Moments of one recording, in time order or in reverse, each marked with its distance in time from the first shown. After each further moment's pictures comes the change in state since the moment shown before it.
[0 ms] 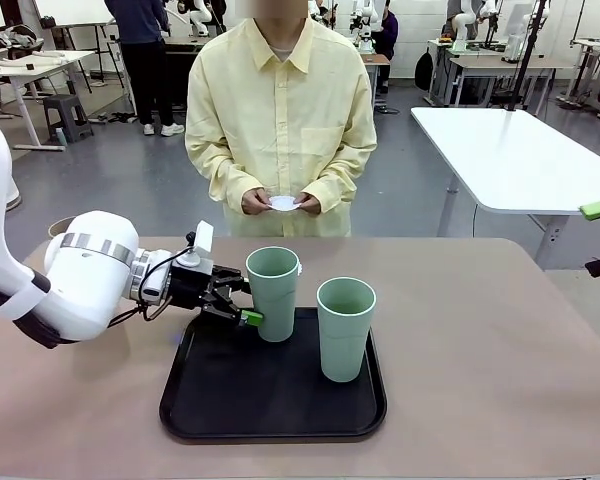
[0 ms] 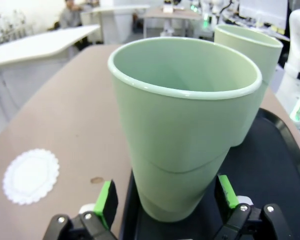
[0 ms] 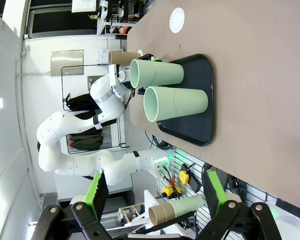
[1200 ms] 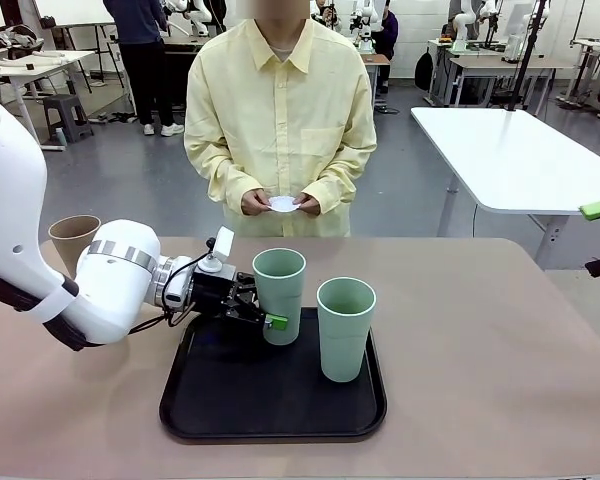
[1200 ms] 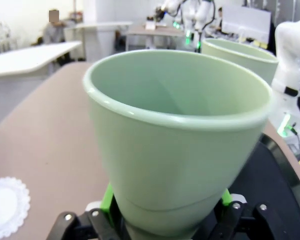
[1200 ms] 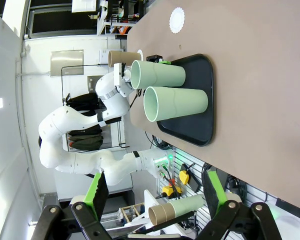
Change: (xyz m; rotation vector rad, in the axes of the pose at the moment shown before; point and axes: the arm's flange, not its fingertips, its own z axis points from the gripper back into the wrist) left arm 0.000 -0.001 -0.040 -0.099 -0.094 0.010; right arm 0.000 0.000 0.000 0.000 0.000 0.000
